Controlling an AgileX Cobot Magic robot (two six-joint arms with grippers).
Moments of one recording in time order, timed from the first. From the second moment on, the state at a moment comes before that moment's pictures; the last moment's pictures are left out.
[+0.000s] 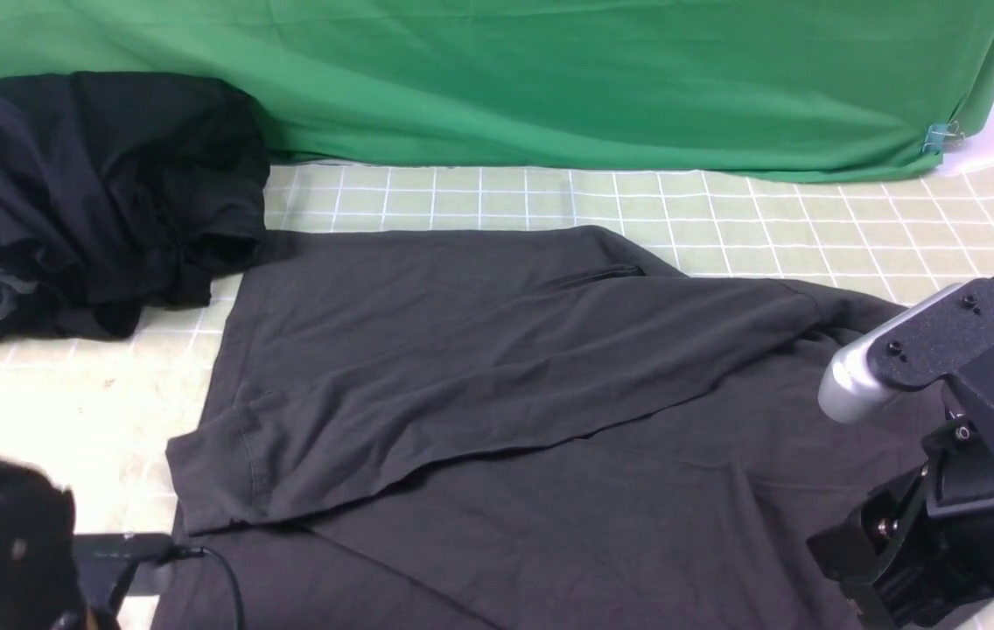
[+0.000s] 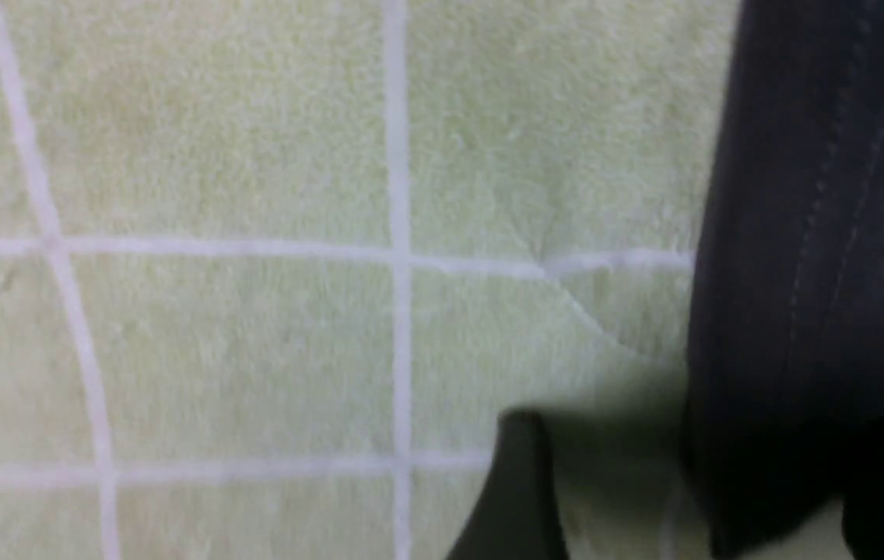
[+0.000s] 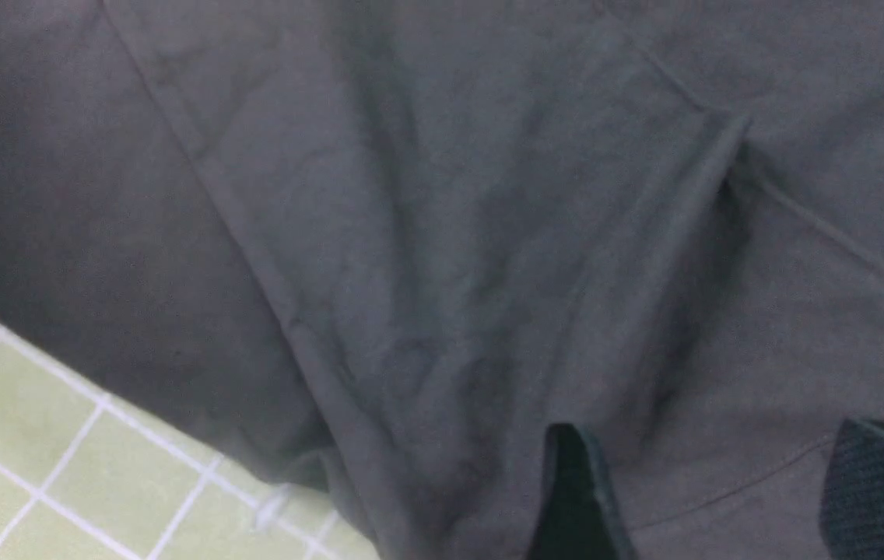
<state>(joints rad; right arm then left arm) 0.64 1.08 -0.79 0.00 0.79 0.11 -0.35 1.36 -0.50 -0.05 0.85 -0.35</state>
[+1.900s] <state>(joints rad) 0.79 1.24 -1.03 -0.24 0.95 0.08 -0.20 1.20 -1.10 0.06 1.11 -0.30</state>
